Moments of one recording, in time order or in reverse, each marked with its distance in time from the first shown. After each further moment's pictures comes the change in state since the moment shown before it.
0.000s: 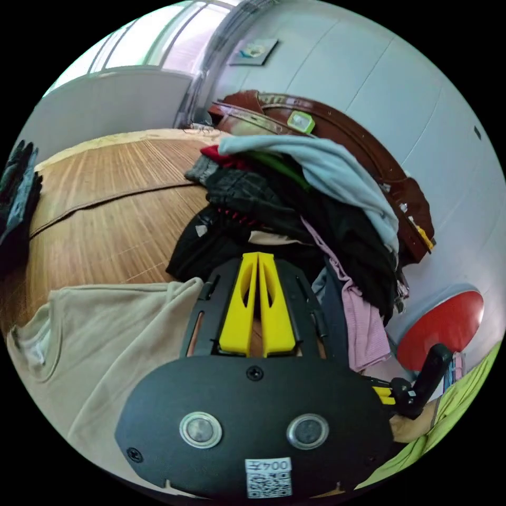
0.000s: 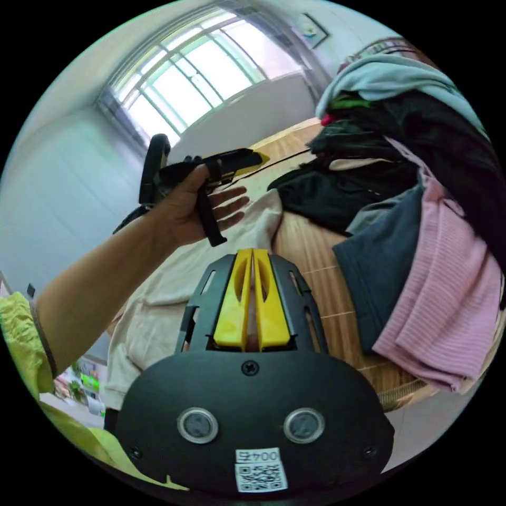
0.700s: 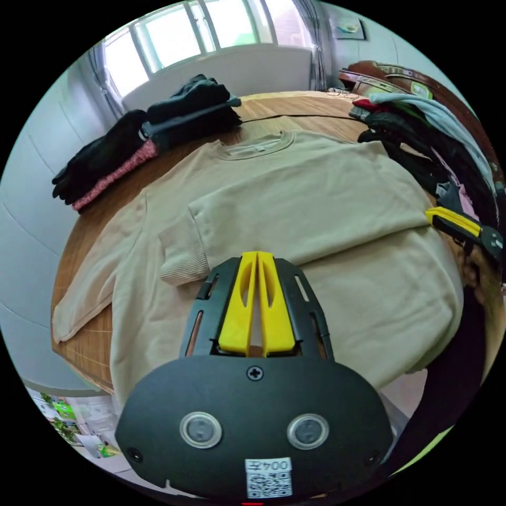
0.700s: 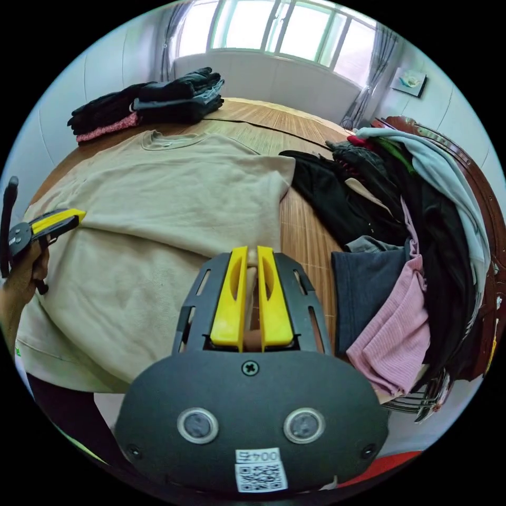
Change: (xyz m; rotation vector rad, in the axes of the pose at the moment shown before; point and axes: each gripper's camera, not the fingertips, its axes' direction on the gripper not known) left arm -0.024 0.357 -0.210 -0.186 -0.771 -0.236; right arm -0.113 0.049 0.092 -0.250 0.468 -0.478
